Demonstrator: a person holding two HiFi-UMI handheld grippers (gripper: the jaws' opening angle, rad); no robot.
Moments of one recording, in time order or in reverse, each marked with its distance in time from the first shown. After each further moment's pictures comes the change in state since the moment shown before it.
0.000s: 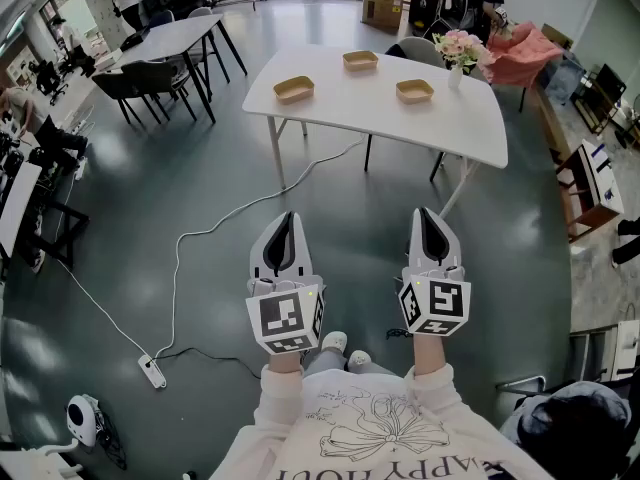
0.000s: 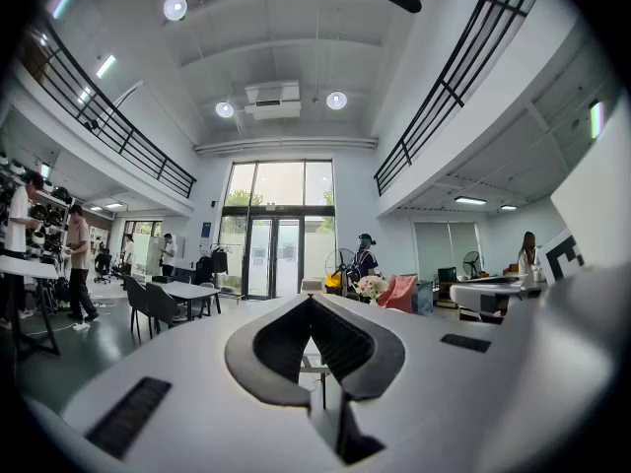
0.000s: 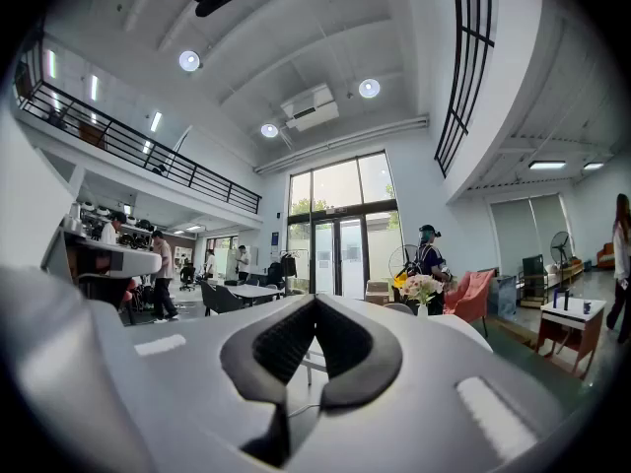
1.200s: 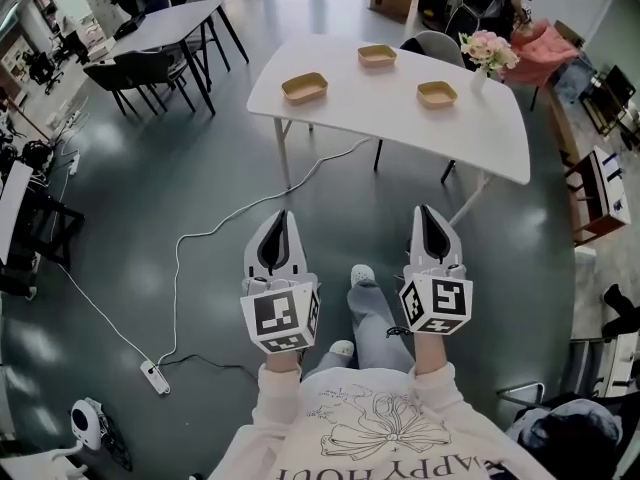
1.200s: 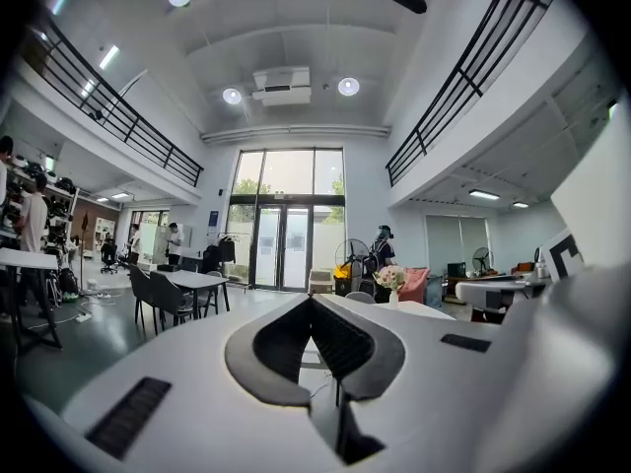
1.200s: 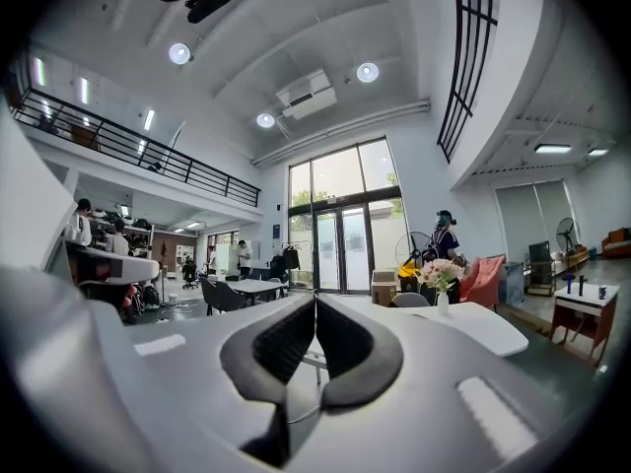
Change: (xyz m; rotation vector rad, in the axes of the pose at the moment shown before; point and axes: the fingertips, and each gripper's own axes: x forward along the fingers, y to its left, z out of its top) left arm 0.108 0.079 -0.030 -0.026 0.056 0.035; right arm 0.128 0.021 -0.037 0.034 0.049 0.016
